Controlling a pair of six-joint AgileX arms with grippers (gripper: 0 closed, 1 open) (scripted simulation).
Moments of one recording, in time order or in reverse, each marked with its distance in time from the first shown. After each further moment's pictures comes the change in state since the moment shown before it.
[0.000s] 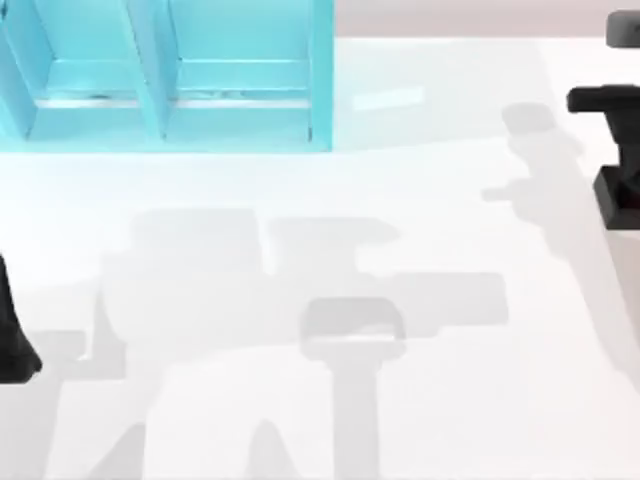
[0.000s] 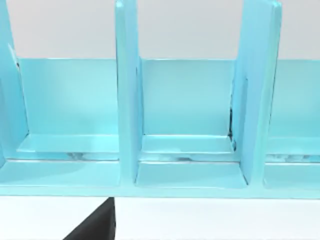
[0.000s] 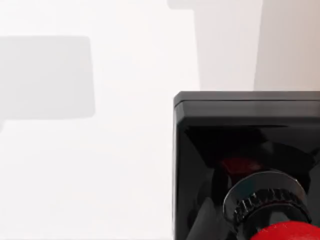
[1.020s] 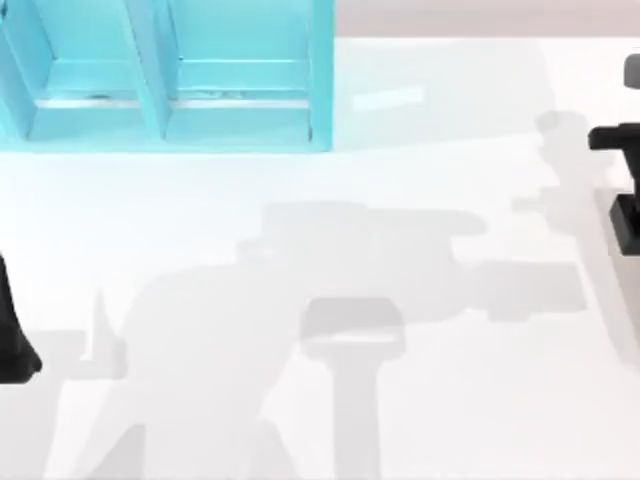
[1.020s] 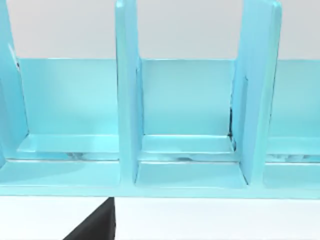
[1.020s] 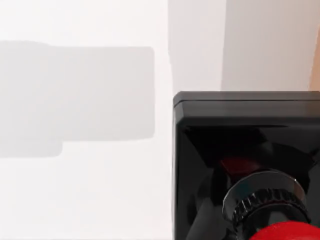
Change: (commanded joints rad) left arm 0.000 0.000 0.000 0.000 0.000 0.000; right arm -0.085 0.010 -0.178 0.192 0.000 -0.086
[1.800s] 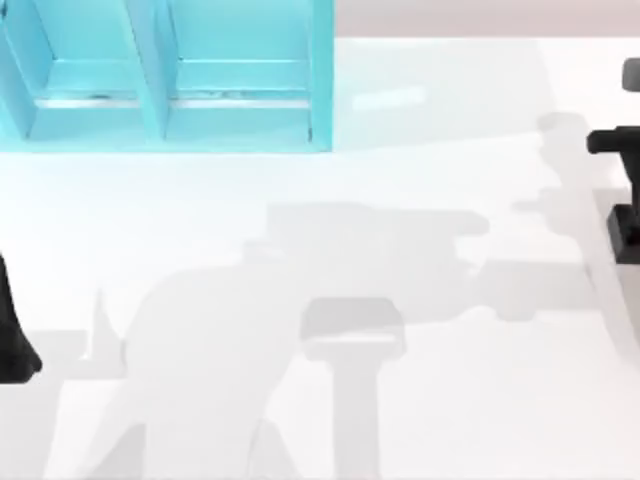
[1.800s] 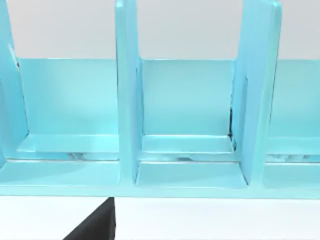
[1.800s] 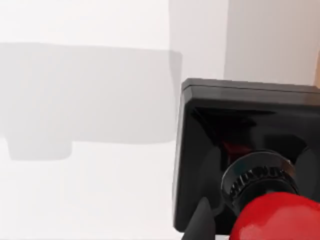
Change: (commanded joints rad) left arm 0.000 0.000 0.000 0.000 0.000 0.000; right arm 0.000 0.000 -0.015 0.017 -0.001 0.000
